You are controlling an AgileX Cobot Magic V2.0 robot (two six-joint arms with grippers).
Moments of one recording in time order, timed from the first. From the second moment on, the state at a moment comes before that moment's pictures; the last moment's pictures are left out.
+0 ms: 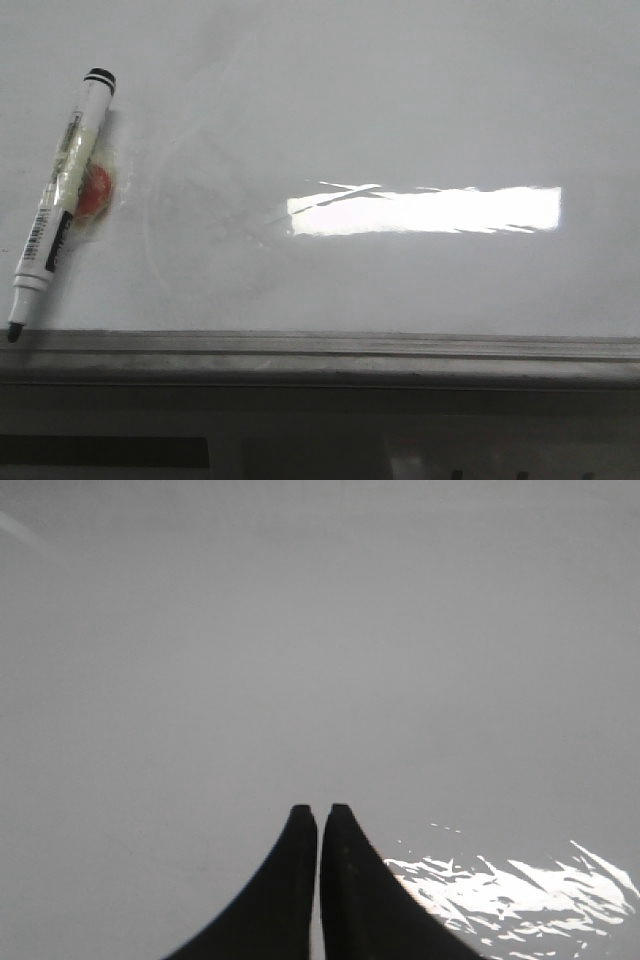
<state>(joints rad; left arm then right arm) -0.04 0.00 0.00 -0.07 -0.24 0.02 -0.02 -0.01 0.01 0.12 0.15 0.00</state>
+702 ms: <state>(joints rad) -0.04 0.21 -0.31 -0.14 0.38 0.01 -0.02 0.22 -0.26 0.25 0.51 0.00</state>
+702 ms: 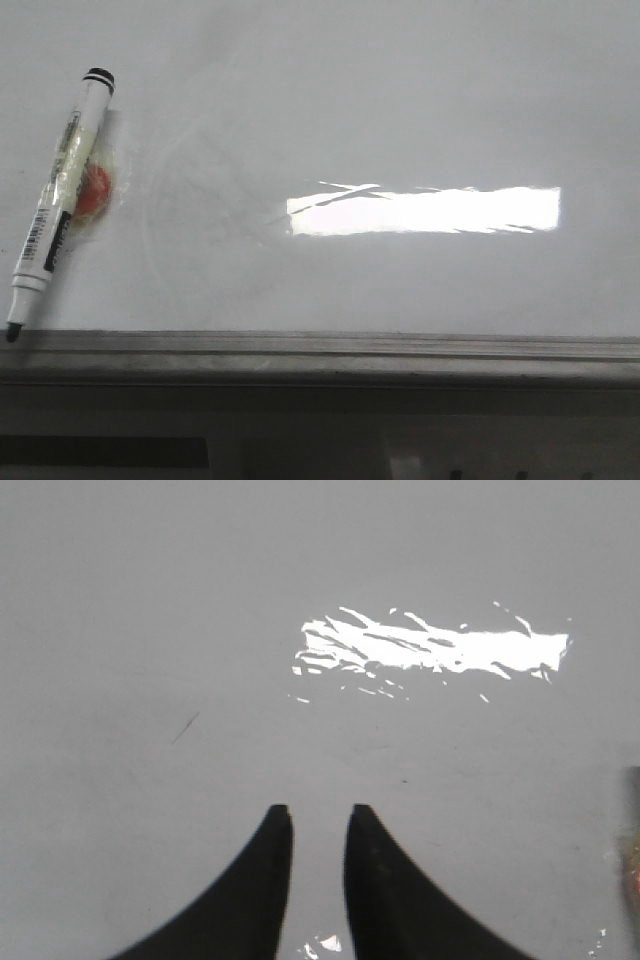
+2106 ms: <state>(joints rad) -0.76 0.82 -0.29 -0.34 -0.13 0.13 -0.02 0.22 -0.26 0.25 0.53 0.00</state>
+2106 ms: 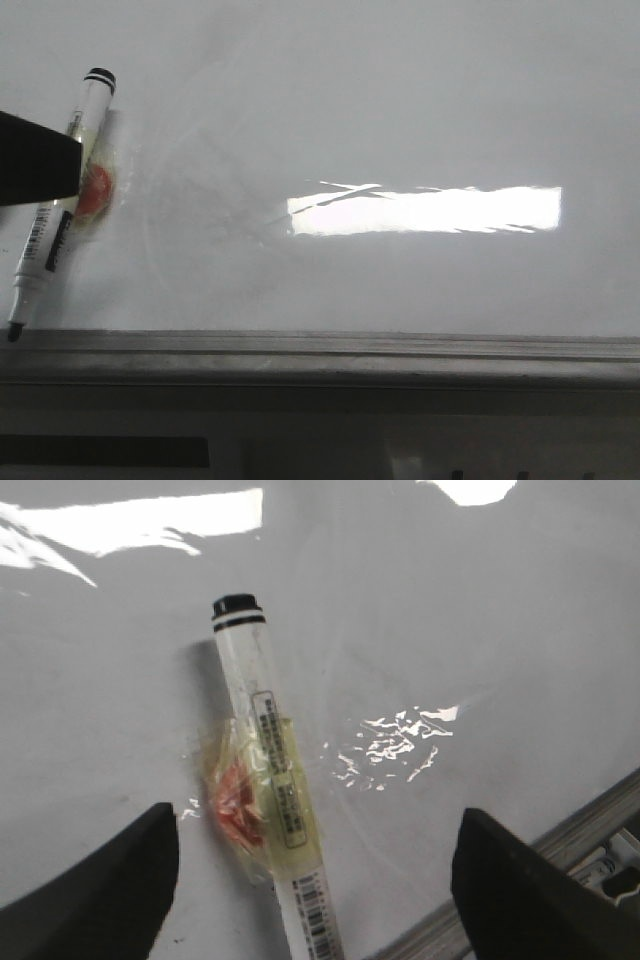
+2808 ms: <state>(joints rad) -0.78 1.00 -0.30 -0.38 -0.19 0.13 -0.02 0.22 -0.26 0.25 0.53 0.00</state>
